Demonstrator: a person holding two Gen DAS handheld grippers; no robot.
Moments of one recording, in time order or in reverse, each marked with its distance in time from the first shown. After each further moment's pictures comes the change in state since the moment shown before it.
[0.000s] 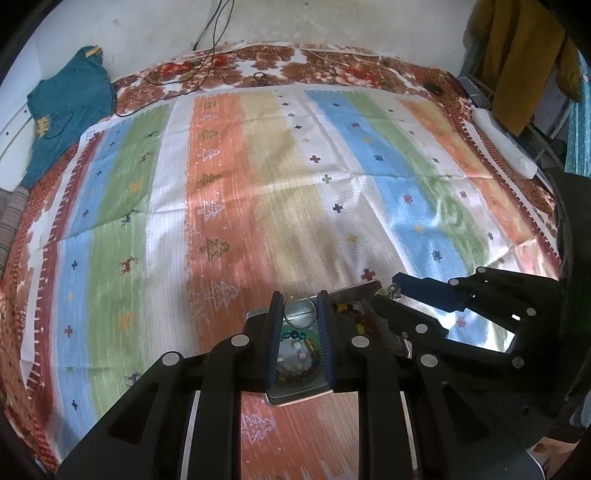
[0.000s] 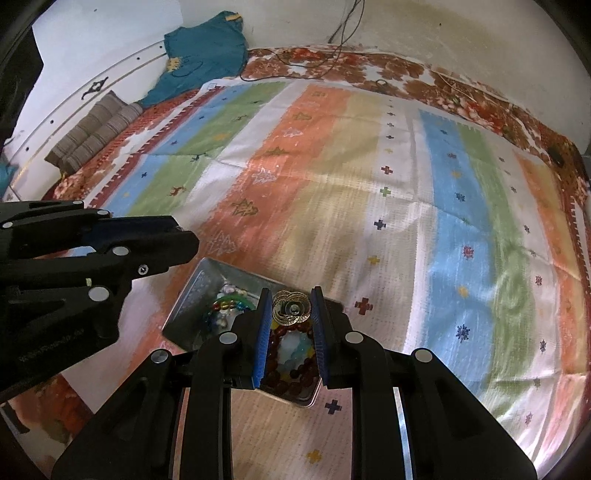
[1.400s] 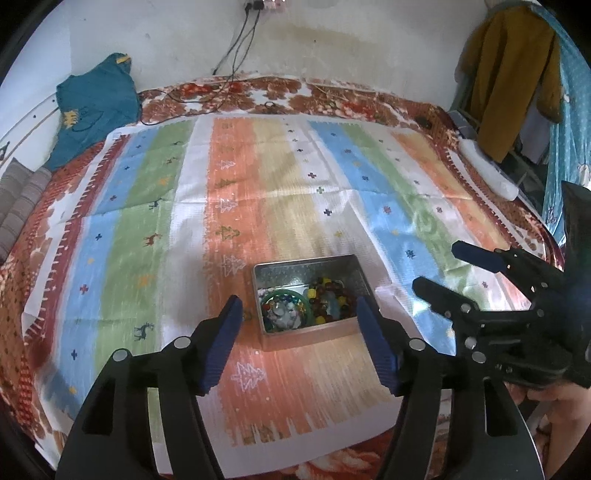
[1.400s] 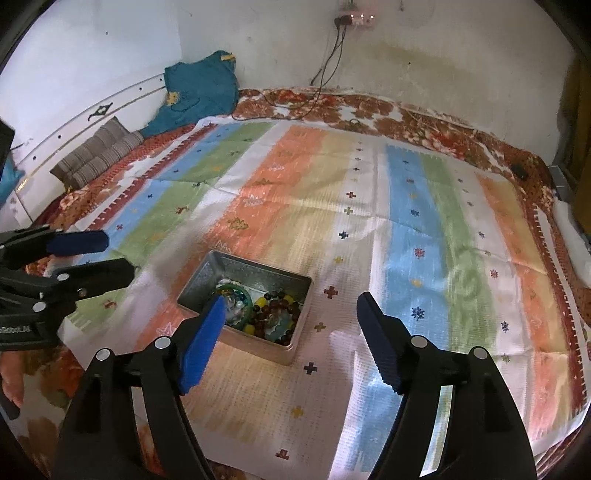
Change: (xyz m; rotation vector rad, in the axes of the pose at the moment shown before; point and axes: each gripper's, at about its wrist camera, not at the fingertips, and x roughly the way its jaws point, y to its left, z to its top) left arm -0.077 0.000 -0.072 -0.061 -0.149 -0.018; right arm -0.082 -0.002 -0.049 0.007 -0.177 -0.077
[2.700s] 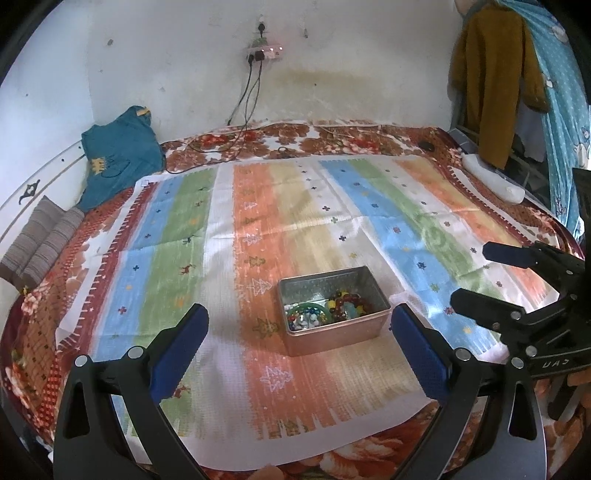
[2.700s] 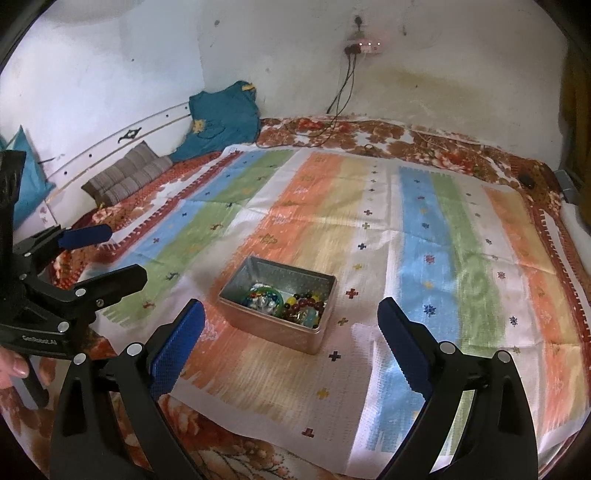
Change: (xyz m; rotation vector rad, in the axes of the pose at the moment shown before) left arm -0.042 -0.016 -0.037 0.083 -0.193 0.119; right arm -0.051 0.004 -0.031 0.010 -0.121 0.094
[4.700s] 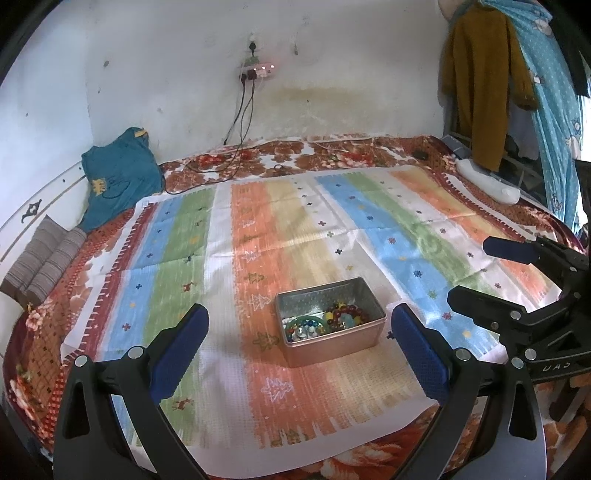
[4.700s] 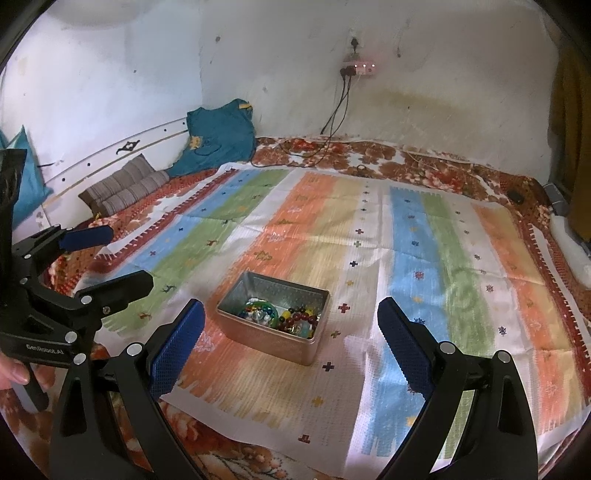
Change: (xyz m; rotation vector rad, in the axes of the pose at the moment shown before) left arm -0.013 -0.004 -0.005 0.036 -0.074 0.002; right arm -0.015 0.005 -0.003 -0.014 -0.080 -0.038
